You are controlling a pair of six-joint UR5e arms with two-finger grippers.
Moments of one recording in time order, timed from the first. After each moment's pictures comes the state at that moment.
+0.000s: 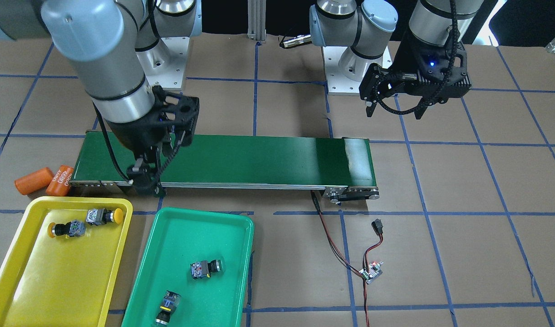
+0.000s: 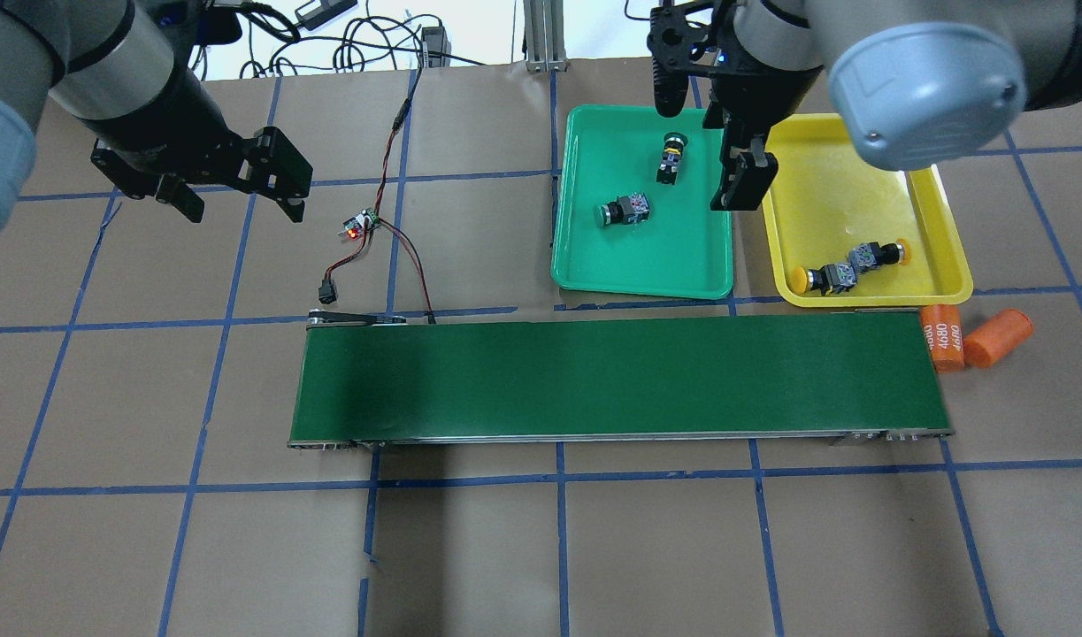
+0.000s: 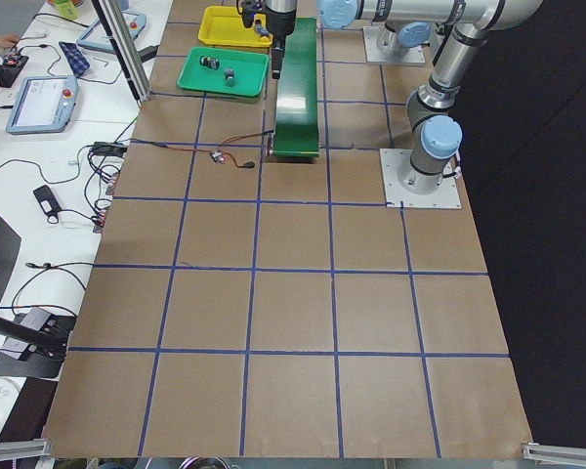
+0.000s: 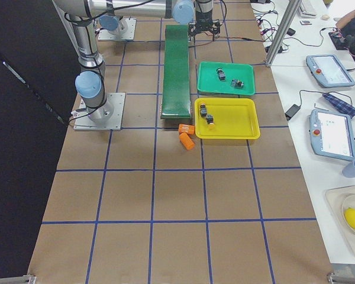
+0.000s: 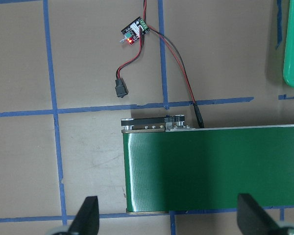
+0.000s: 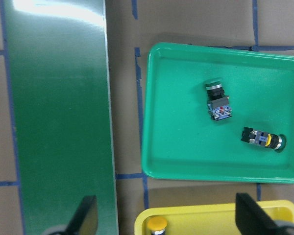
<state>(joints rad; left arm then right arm) -1.54 -1.52 -1.60 -1.52 1.58 0.08 1.67 -1.52 1.54 -1.70 -1.50 -1.44</state>
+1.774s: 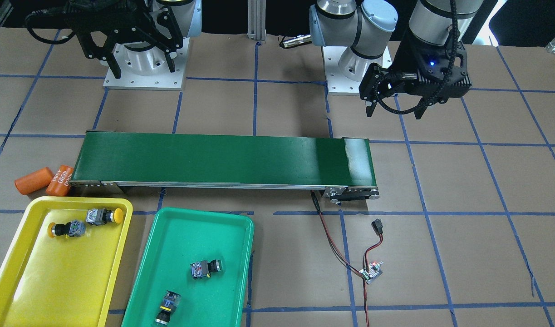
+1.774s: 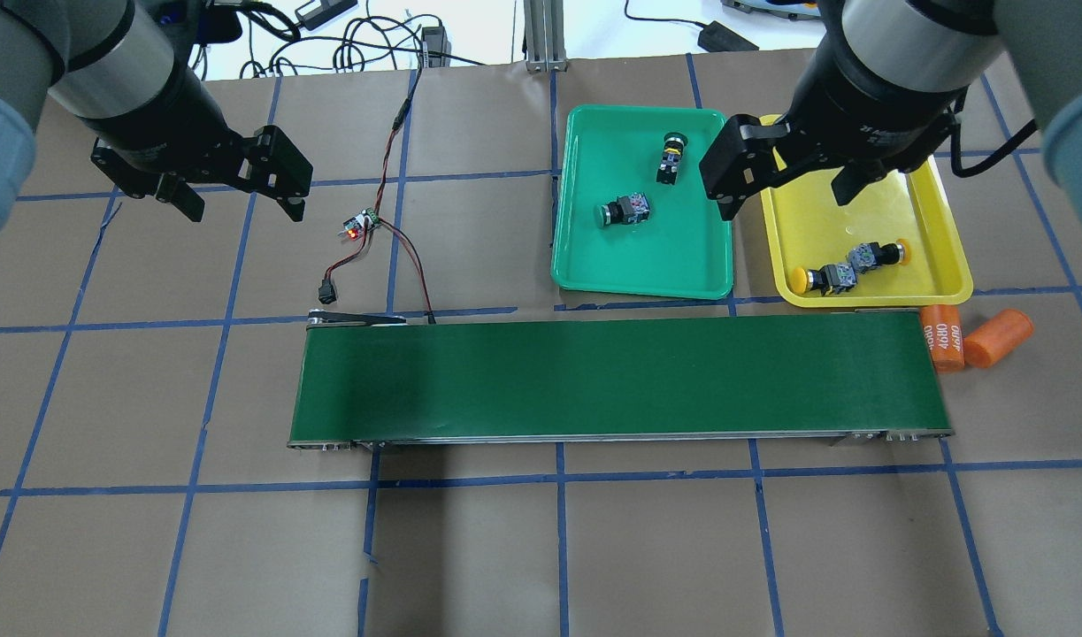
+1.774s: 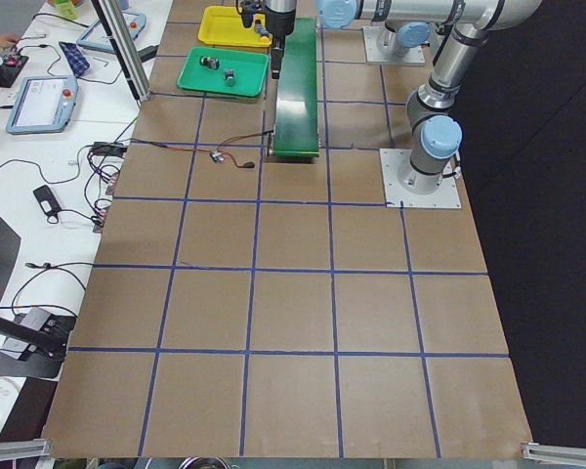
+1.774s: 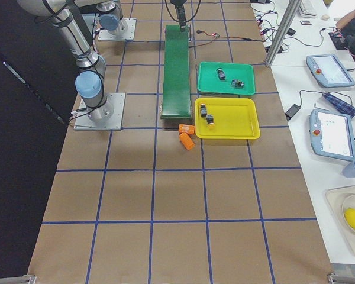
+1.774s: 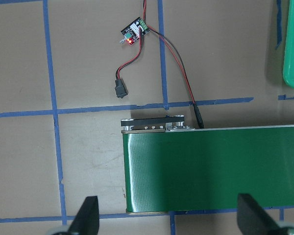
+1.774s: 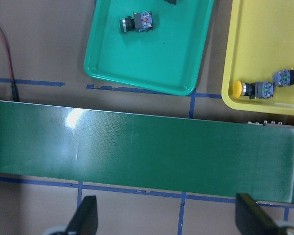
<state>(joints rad) -1.54 -1.52 -1.60 -1.52 1.58 0.08 1.66 -1.72 1.58 -1.56 -1.52 0.04</state>
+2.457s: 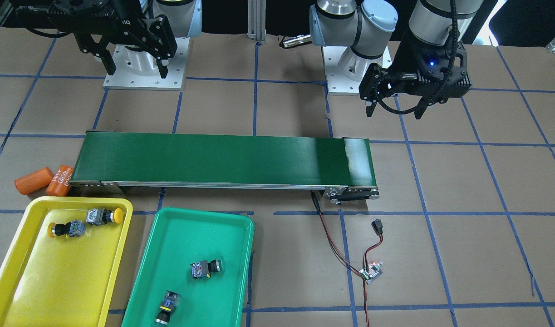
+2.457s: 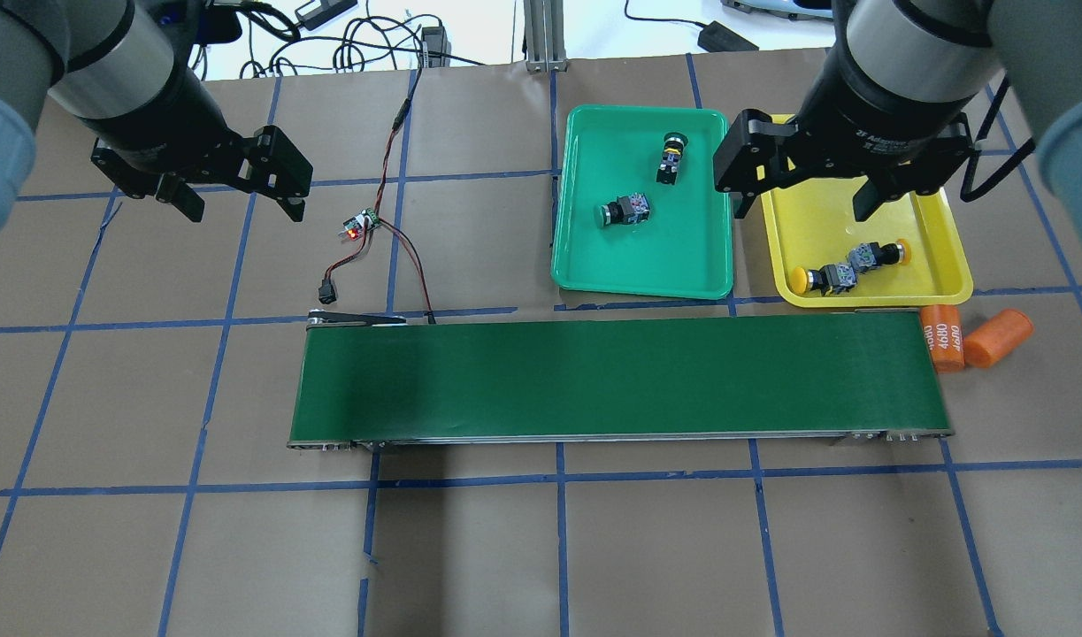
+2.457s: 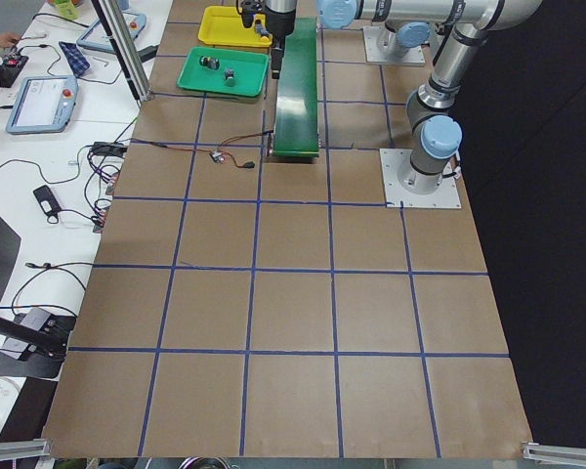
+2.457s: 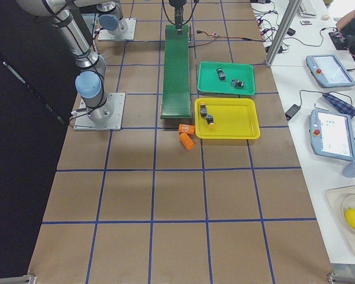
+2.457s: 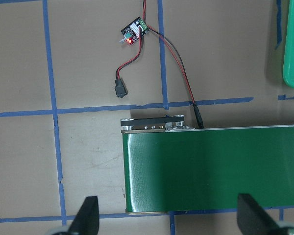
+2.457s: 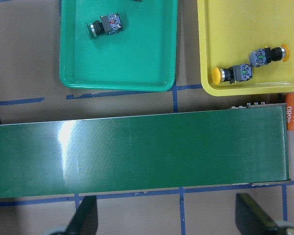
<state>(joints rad) -1.54 -1.52 -1.60 -1.52 1.58 0.08 1.66 -1.72 1.59 -1.57 -1.57 0.16</state>
